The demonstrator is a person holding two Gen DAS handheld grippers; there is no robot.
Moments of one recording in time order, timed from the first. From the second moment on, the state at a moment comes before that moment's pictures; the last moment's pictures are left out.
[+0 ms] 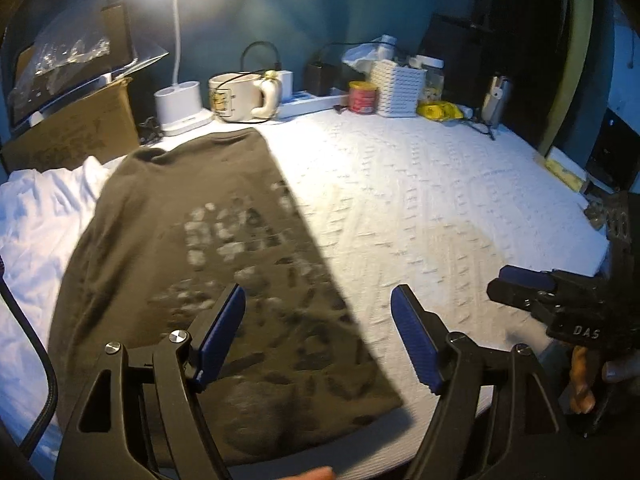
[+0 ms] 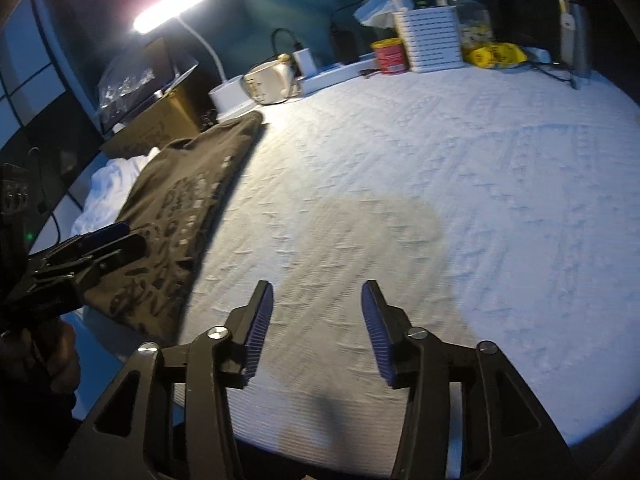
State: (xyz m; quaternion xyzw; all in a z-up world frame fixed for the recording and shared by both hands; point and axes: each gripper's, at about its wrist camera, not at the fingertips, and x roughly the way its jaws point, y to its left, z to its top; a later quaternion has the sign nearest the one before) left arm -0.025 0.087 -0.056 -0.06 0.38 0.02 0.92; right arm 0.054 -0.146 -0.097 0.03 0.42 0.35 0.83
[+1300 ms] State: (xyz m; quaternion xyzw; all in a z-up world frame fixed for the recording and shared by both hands) left arm -0.057 0.049 0.081 -0.02 0.16 0.02 0.99; right arm 0.040 -0.236 0.081 -0.03 0.22 0.26 0.94
